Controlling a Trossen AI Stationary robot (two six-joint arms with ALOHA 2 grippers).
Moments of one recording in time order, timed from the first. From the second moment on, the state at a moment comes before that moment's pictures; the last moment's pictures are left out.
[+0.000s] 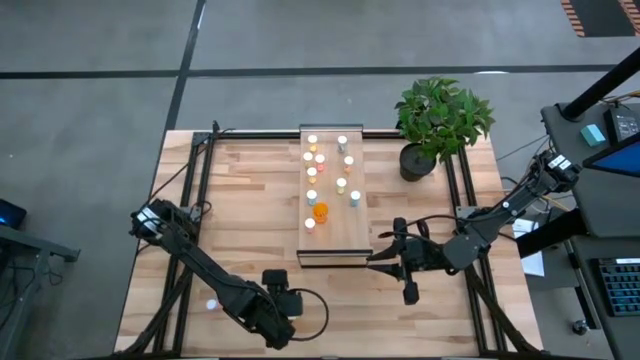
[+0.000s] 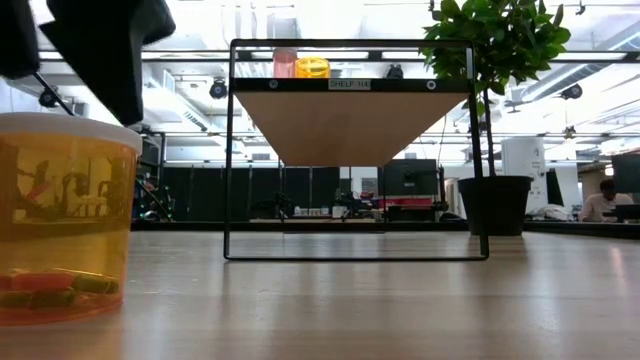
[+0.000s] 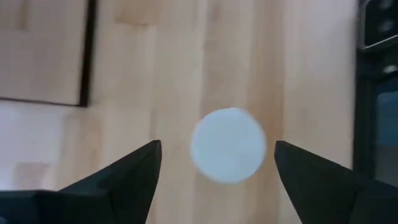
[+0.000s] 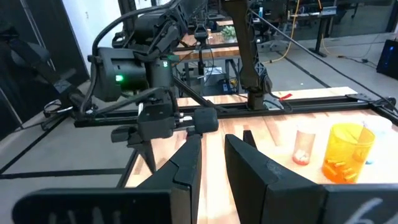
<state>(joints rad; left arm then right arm) -0.69 1.86 1.47 -0.83 -0.29 -0.73 0.62 1.21 0.78 0.31 0.53 0.17</state>
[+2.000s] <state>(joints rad) -0.45 1.78 2.00 -1.09 -0.09 -0.67 0.62 1.15 0.78 0.24 0.55 0.22</state>
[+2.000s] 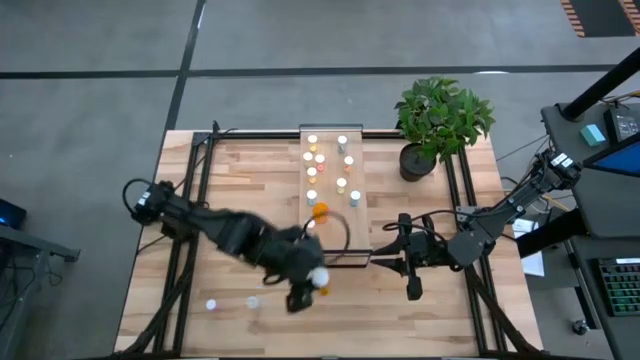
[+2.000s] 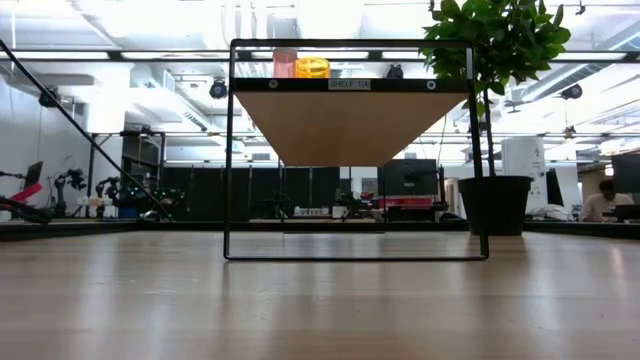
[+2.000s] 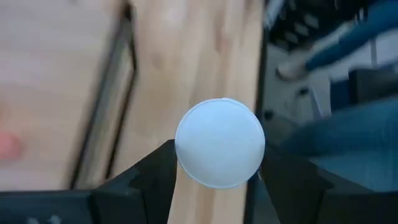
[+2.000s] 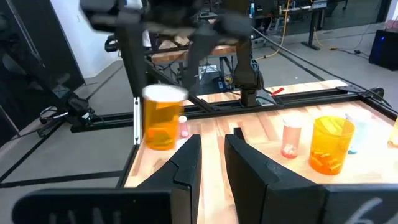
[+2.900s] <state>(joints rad) -0.26 1.93 2.06 -1.06 -0.42 -0.46 0.62 1.16 0.78 0.24 0.55 0.23</state>
